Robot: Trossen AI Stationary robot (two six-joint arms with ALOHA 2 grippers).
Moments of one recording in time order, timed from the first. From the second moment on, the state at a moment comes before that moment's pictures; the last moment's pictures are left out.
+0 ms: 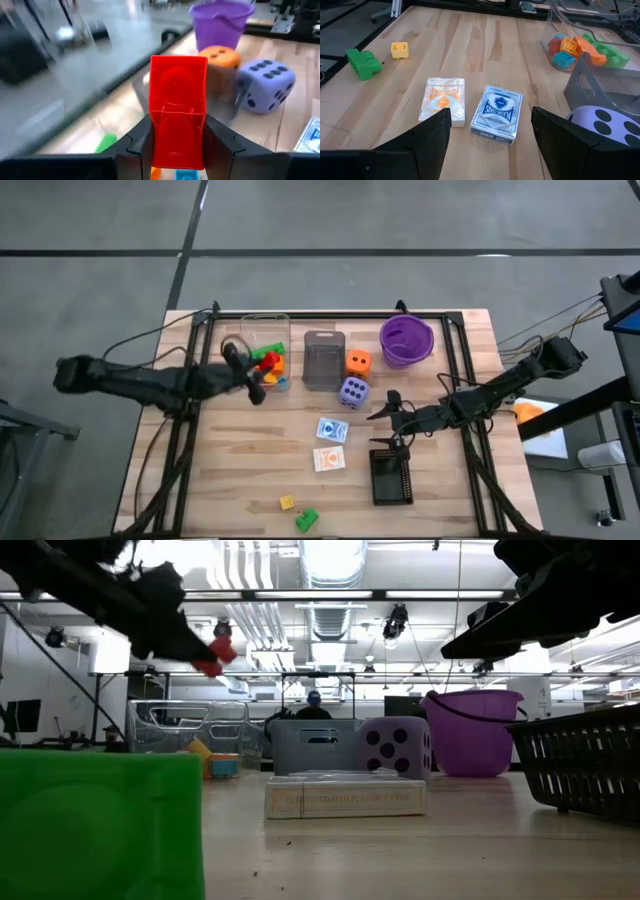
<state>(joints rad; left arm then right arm) -0.02 0.84 0.40 -0.01 -0.59 -0.17 0.40 1.19 0.40 0.37 0.31 0.10</state>
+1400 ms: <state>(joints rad) -0.67 1.32 0.61 -0.01 -0.27 -0.07 0.40 1.19 0.39 0.36 0.32 0.10</state>
